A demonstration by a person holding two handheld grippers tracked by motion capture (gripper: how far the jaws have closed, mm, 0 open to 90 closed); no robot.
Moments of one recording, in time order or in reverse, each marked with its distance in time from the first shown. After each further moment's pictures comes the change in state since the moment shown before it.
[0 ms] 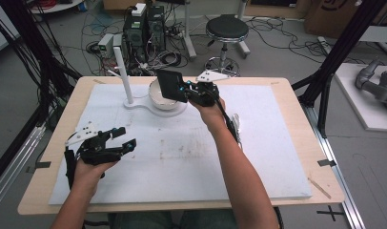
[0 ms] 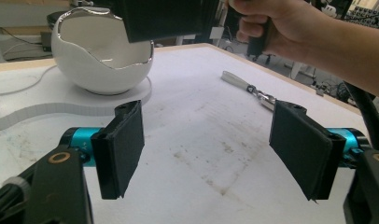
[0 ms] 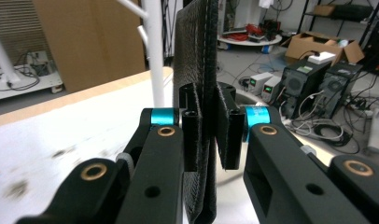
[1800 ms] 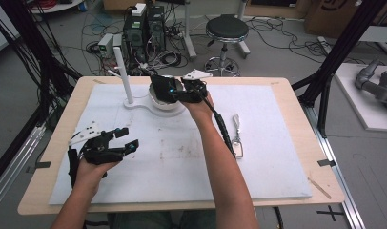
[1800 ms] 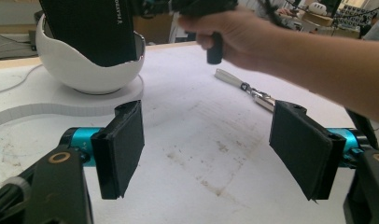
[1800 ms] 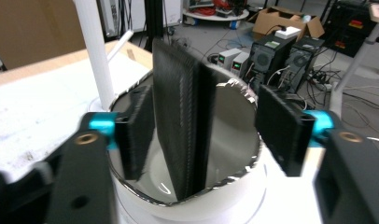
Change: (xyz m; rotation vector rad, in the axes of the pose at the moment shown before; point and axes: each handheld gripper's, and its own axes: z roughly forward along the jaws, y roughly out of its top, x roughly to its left) left arm -0.001 -0.003 0.006 0.009 -0.034 0.003; right arm -0.010 -0.016 0.050 0.098 -0.152 0.004
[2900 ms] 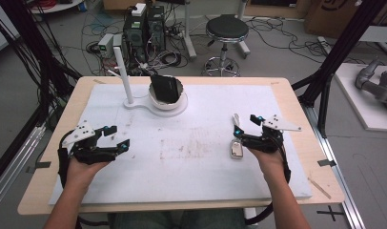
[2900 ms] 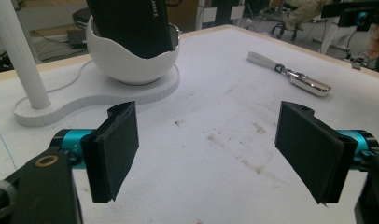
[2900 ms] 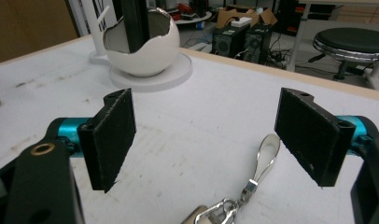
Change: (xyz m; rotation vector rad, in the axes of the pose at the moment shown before) left arm 0.010 0.007 -0.017 0.060 0.114 0.096; right arm -0.029 -0.113 -0.230 -0.034 -0.111 0.123
